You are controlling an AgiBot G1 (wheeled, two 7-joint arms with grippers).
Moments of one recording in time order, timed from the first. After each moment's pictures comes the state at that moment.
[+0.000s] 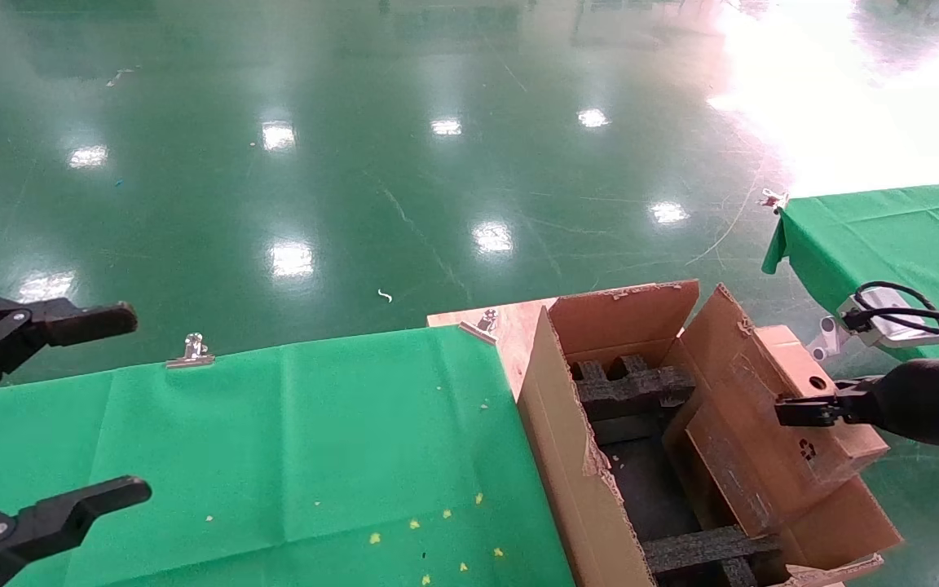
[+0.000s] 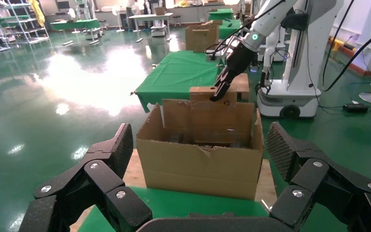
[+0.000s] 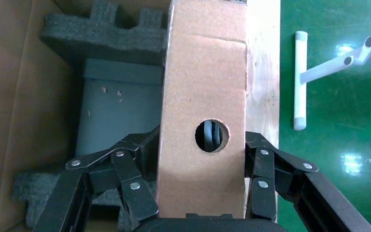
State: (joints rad) left arm -1.09 0.58 0.36 -1.25 0.66 1.45 -0.14; right arm 2.36 -0.14 -2.23 1.34 -1.47 -0.71 1.35
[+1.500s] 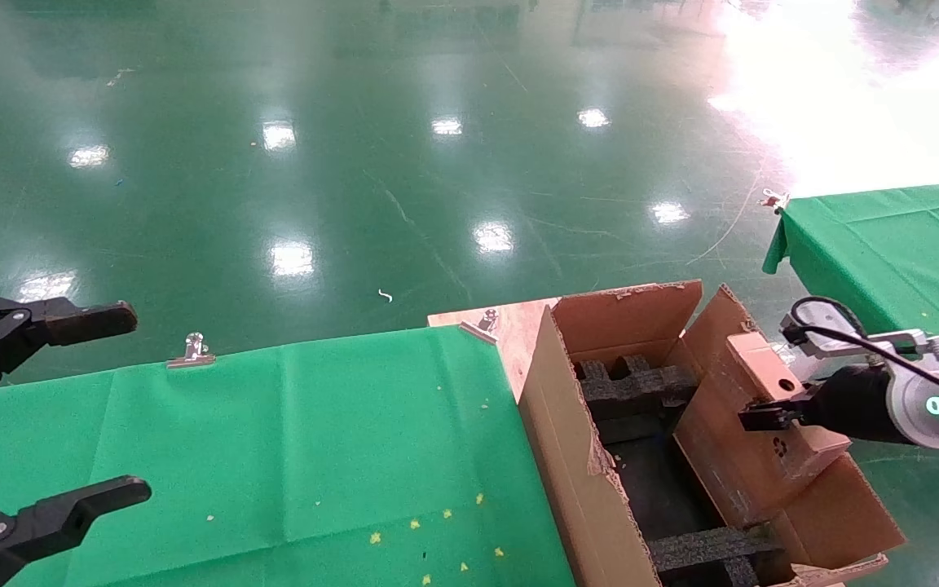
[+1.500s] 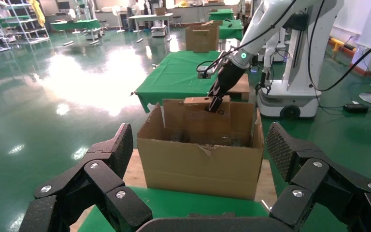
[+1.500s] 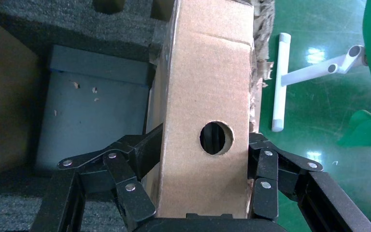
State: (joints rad) left arm -1.09 0.58 0.36 -1.25 0.66 1.45 -0.14; right arm 2.16 -0.32 -2.32 1.31 -1.70 -0.49 1.65
